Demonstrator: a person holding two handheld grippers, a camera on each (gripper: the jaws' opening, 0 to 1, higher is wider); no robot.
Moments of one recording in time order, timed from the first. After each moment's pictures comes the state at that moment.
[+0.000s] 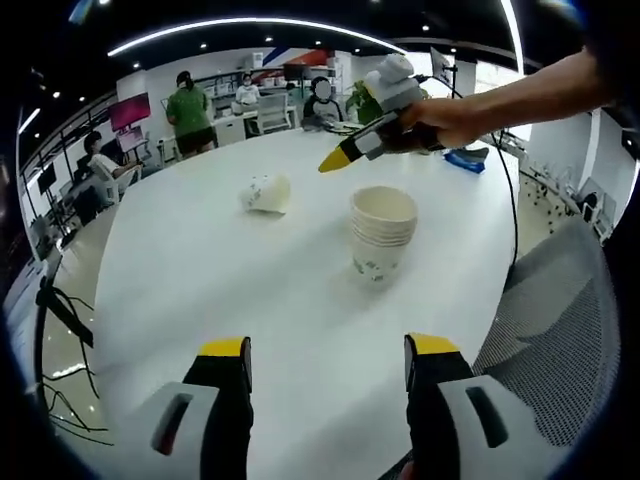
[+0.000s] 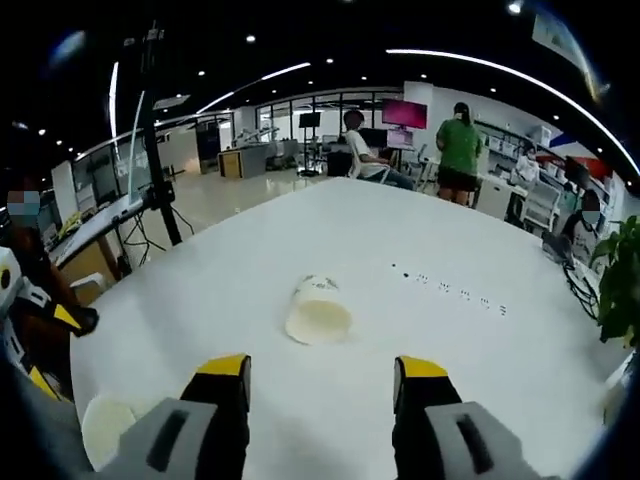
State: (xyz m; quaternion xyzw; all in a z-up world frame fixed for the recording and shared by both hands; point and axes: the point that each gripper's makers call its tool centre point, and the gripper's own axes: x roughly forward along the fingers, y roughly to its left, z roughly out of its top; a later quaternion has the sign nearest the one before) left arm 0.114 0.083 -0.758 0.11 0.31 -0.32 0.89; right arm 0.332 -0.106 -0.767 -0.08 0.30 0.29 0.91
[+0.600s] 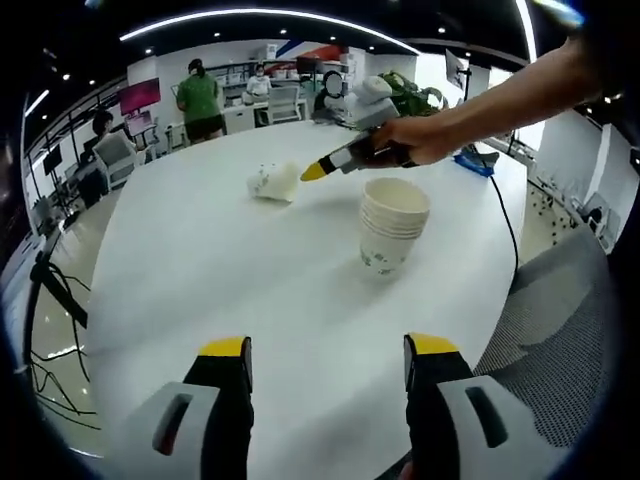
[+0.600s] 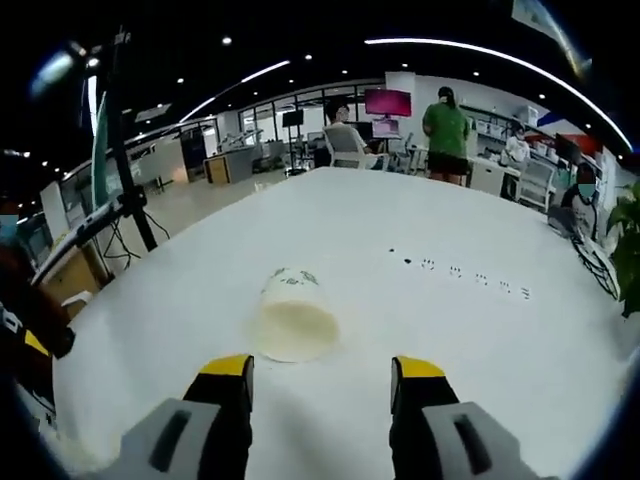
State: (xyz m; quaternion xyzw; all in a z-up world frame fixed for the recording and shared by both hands) left arm 0.116 0.085 -0.773 0.09 0.33 -0.31 0.89; right arm 0.381 -0.090 -0.807 -0.04 0.31 0.28 0.91
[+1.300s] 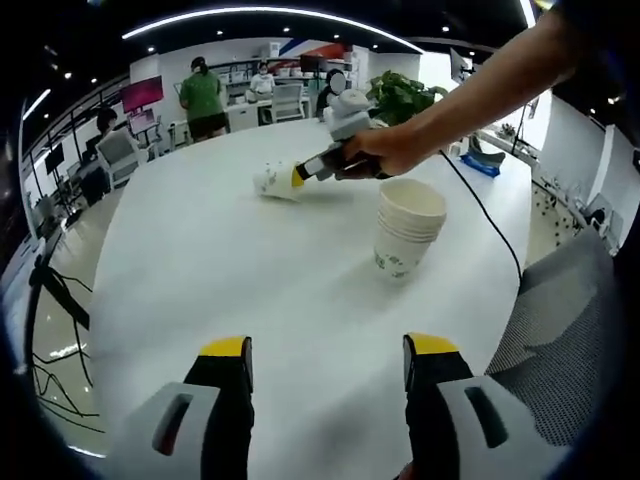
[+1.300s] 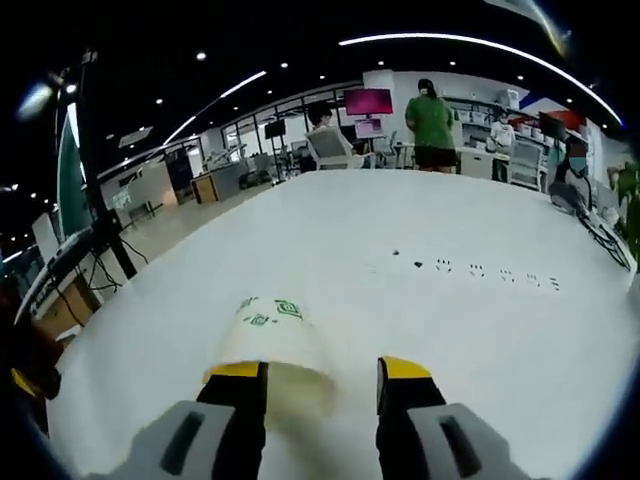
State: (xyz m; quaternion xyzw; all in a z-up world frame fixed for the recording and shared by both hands) left arm 0.129 0.092 -0.776 0.09 0.34 -0.30 0.89; right arm 0.439 -0.061 -0.831 0.01 0.29 0.26 0.92
